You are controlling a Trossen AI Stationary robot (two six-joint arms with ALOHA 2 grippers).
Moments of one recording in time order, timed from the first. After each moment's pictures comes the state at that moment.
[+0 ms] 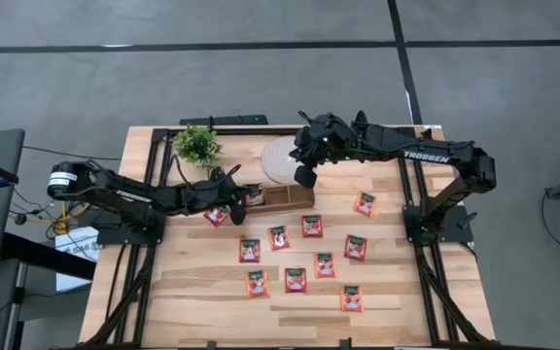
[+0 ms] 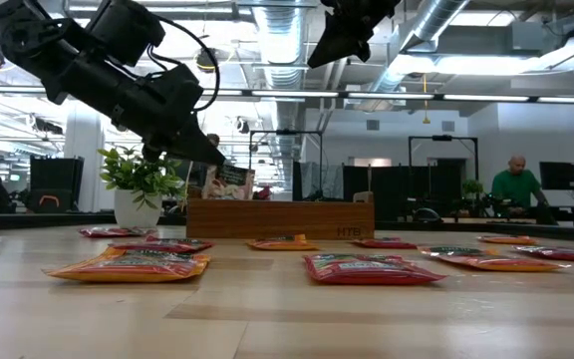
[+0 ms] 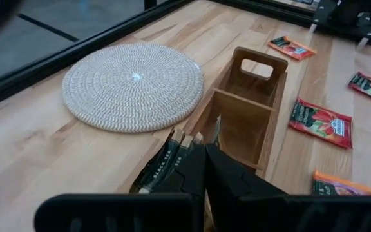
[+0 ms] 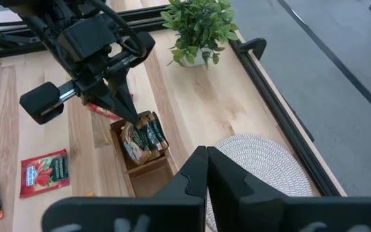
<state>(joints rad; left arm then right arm) 0.08 1.31 0.38 0.52 -0.38 -0.28 -0.22 1.56 1.48 -0.61 0.08 -0.03</state>
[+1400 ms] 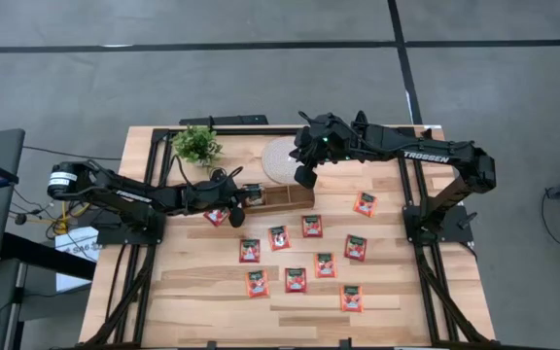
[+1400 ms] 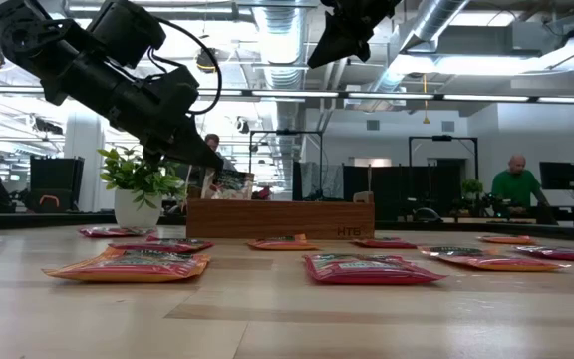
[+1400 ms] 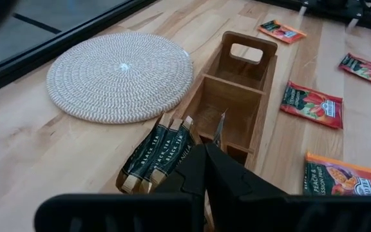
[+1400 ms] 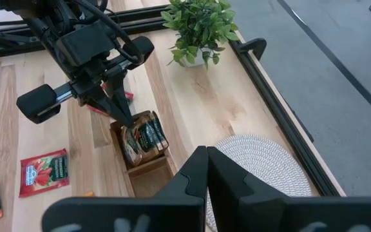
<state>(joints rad) 0.08 1.31 0.38 0.49 -0.33 -0.25 -0.22 1.56 1.48 -0.61 0.08 -0.03</state>
